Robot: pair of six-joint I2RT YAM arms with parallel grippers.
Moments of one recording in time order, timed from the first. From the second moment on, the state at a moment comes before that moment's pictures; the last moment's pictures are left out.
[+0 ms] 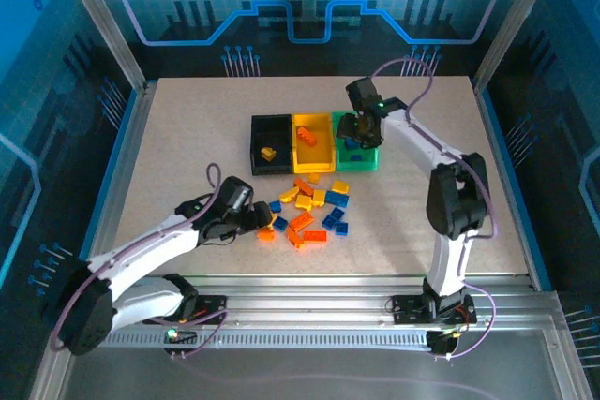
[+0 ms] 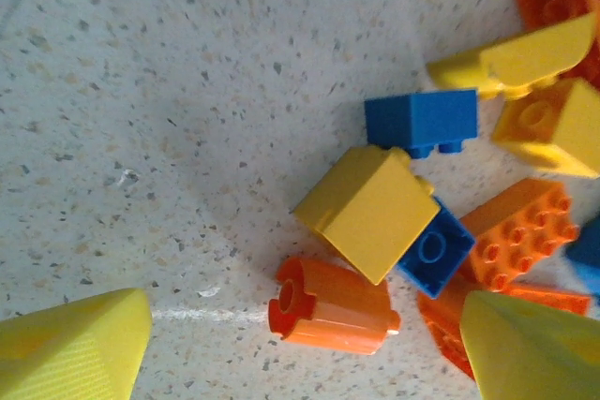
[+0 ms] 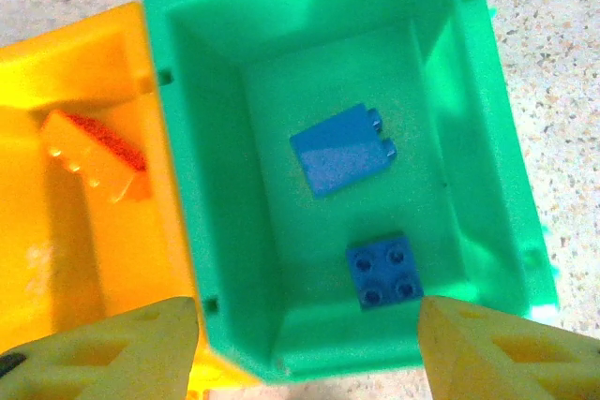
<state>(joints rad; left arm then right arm) -0.60 1.15 0.63 -0.57 -0.03 -0.91 0.39 1.87 1.59 -0.77 0.09 0.60</state>
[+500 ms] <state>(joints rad) -0.76 1.43 0.69 -0.56 -0.15 -0.83 0.39 1.72 1.38 -0.69 0.06 0.62</state>
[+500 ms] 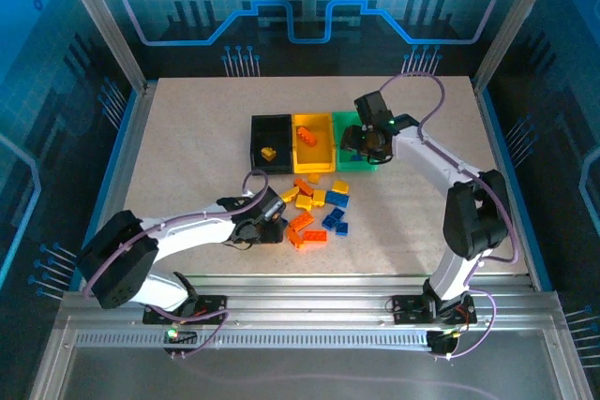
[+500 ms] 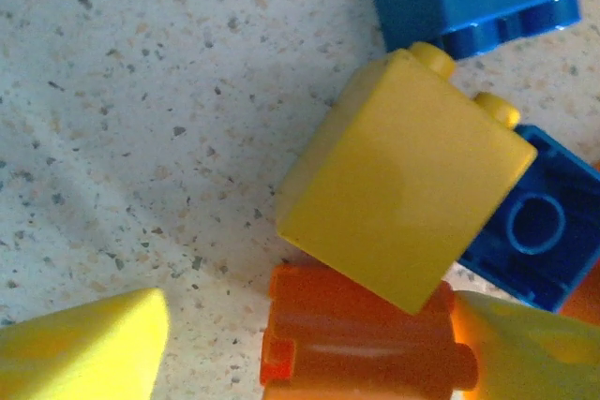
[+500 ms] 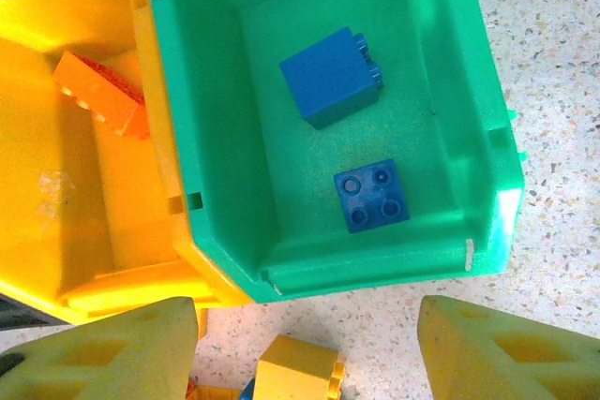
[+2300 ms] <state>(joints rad) -0.66 1.82 1.63 -0.62 -0.13 -0.67 0.68 1.41 0.81 -0.55 -0.05 0.71</state>
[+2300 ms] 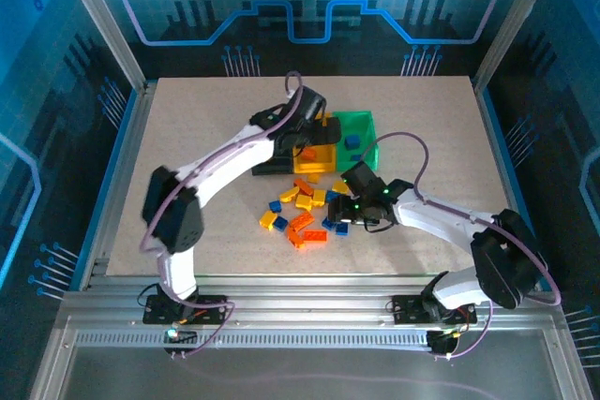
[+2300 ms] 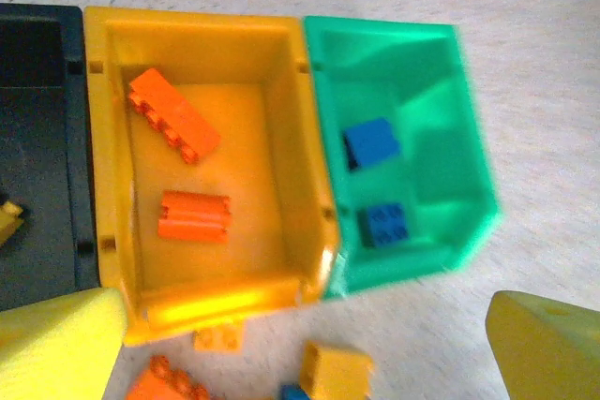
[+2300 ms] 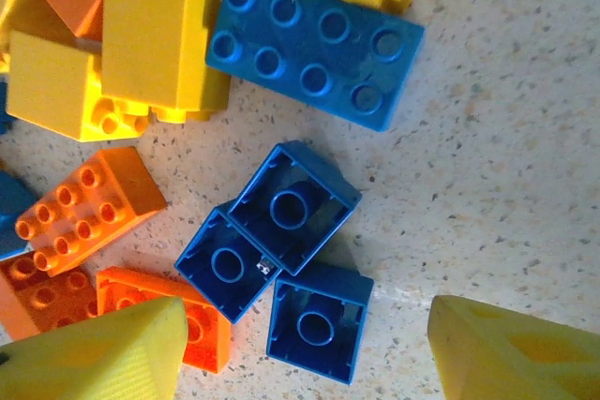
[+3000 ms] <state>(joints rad) -0.74 1.11 0.83 -0.55 -0.14 -0.87 0.77 1.55 0.80 -0.56 0.05 0.72</state>
